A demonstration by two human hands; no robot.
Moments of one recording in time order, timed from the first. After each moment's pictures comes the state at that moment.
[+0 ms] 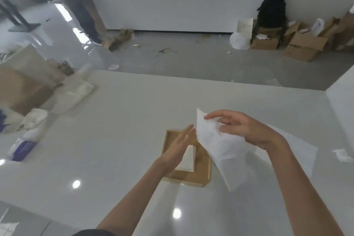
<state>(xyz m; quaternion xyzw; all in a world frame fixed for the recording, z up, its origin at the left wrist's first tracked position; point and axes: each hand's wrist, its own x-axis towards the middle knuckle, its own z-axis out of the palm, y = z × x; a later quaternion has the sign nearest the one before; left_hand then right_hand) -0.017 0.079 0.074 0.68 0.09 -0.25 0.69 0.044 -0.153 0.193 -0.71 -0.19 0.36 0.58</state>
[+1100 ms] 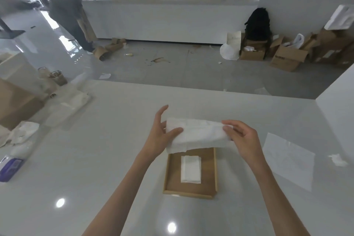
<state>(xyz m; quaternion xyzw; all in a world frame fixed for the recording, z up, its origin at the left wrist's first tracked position) 0.009 0.170 0.142 0.73 0.08 -0.03 0.68 0.031 -0.094 0.126 -0.77 0.02 0.01 0.63</state>
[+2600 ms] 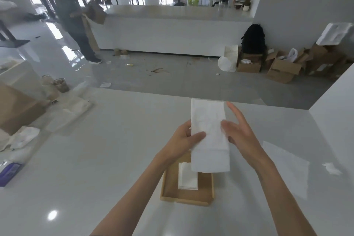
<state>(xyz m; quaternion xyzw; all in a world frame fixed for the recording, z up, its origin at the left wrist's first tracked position) 0.000 0.111 0.178 0.70 -0.03 -0.13 0.71 0.022 -0.092 0.189 -0.72 -0.05 0.10 0.68</state>
